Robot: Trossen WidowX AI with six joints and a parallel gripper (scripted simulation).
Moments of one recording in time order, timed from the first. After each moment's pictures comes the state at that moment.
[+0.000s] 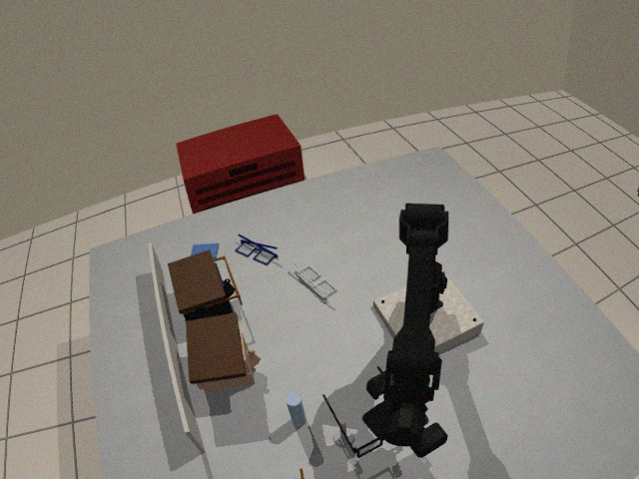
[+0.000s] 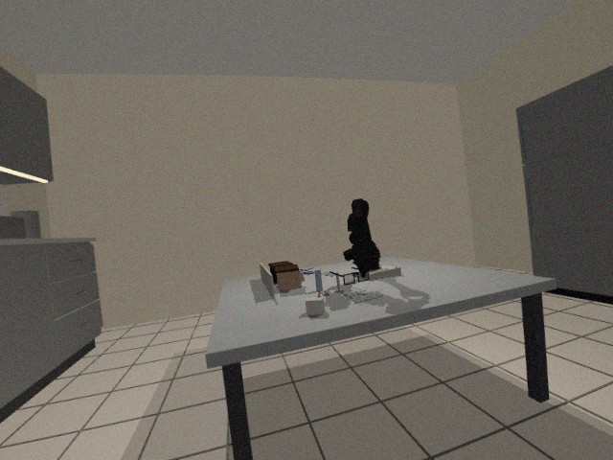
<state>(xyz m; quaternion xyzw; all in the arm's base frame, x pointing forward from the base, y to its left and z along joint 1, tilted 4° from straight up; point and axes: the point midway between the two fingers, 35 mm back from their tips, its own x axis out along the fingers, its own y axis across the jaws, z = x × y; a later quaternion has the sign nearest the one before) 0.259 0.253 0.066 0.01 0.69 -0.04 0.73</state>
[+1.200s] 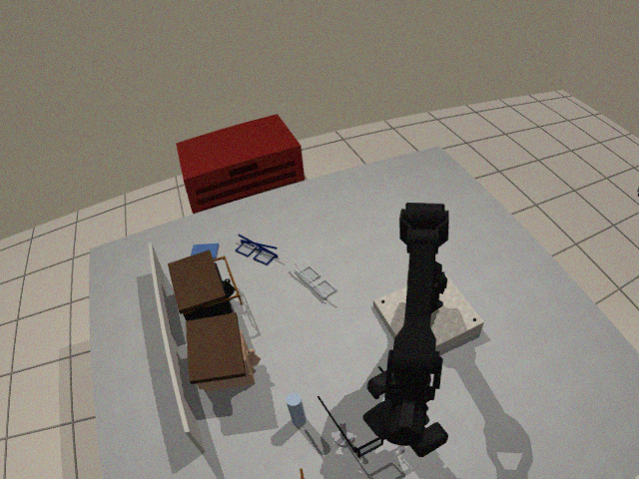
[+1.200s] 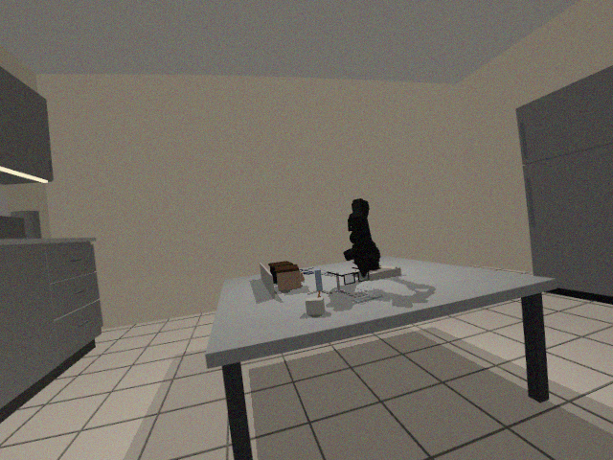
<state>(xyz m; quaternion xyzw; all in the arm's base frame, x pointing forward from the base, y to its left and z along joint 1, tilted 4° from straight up) 0.257 0.254 0.066 0.01 0.69 -0.04 0.73</state>
